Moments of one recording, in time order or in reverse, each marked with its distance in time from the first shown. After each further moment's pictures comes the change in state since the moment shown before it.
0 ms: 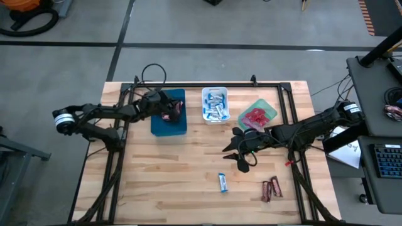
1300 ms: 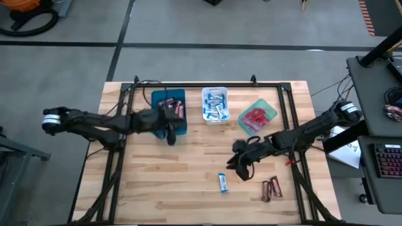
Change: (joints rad) left arm -0.417 -0.203 0.044 -0.137 -0.015 -0.123; right arm 0.108 0.032 0.000 -0.045 -0.006 0.517
